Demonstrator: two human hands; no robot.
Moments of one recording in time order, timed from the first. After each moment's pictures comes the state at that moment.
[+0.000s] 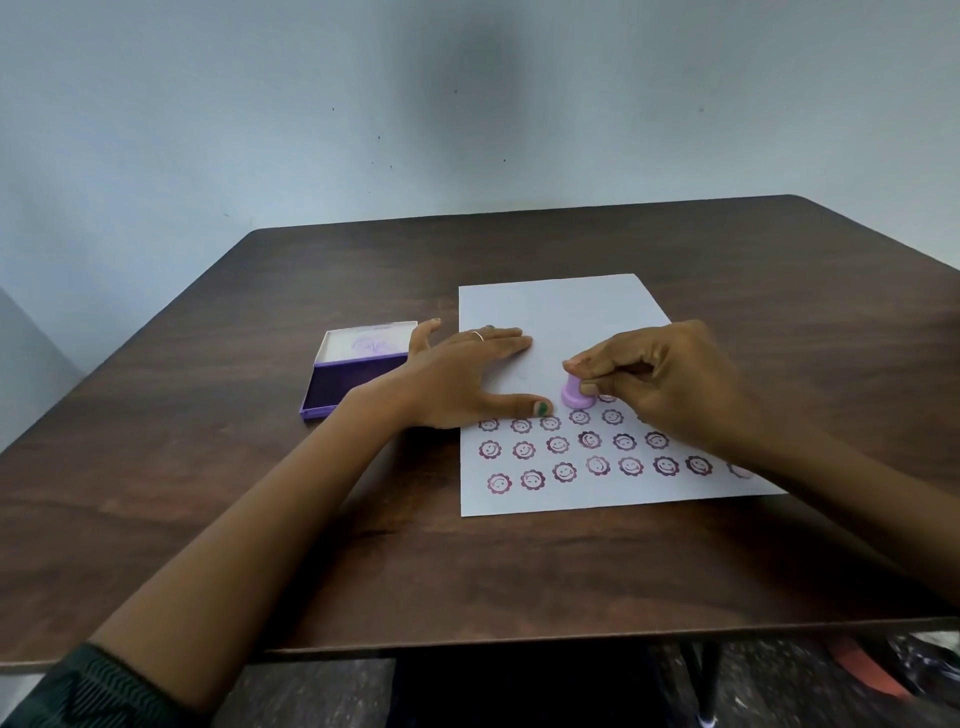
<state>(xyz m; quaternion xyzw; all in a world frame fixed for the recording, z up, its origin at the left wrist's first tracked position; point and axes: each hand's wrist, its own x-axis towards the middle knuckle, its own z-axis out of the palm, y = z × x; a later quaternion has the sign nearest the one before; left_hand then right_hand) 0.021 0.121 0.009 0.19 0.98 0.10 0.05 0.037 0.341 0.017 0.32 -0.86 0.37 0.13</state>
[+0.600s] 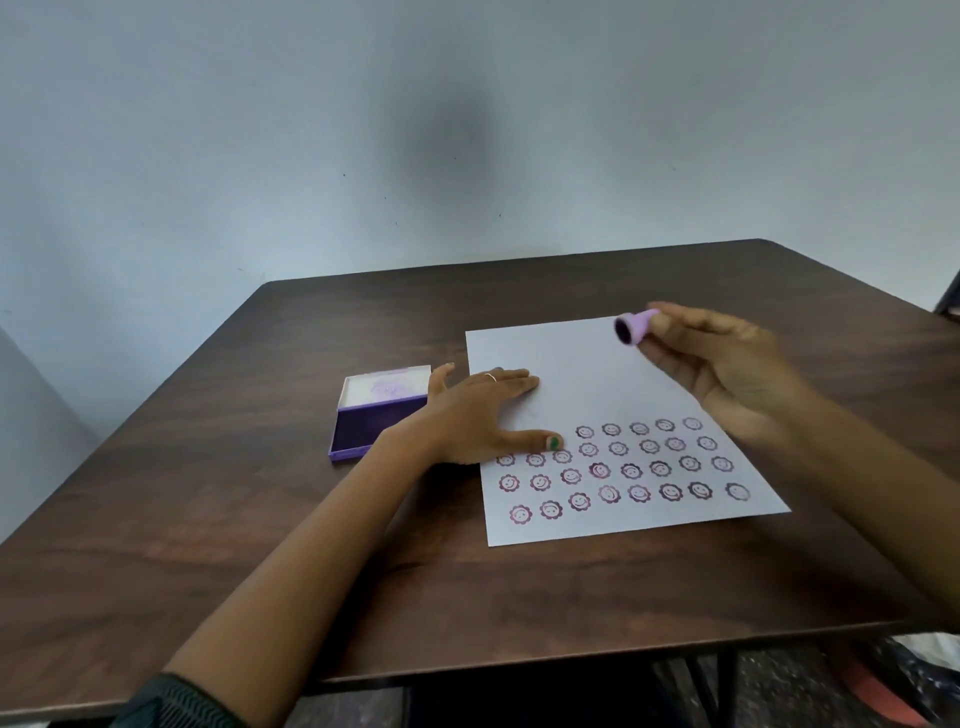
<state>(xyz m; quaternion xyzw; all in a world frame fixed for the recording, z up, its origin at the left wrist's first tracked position) 0.021 0.120 0.010 0.20 0.97 0.11 0.05 0.021 0.363 0.038 0.05 -0.52 0.85 -0.01</state>
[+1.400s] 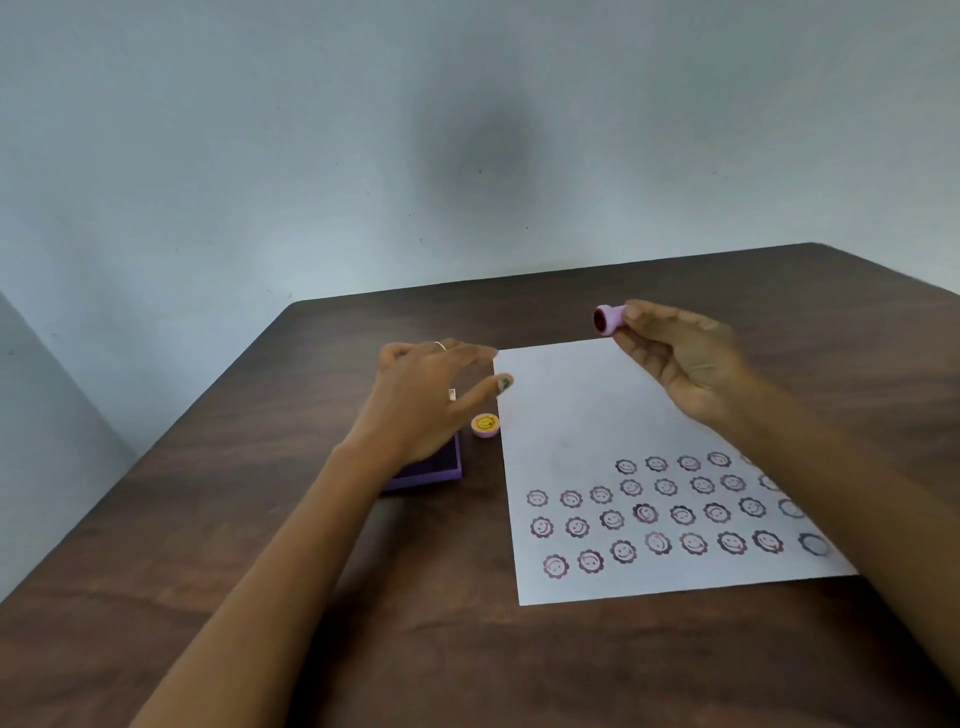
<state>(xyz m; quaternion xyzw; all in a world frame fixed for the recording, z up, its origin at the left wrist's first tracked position) 0.007 0.068 0.026 0.15 0.96 0.11 -0.23 -0.043 0.314 0.033 0.01 -0.47 0.88 -0.01</state>
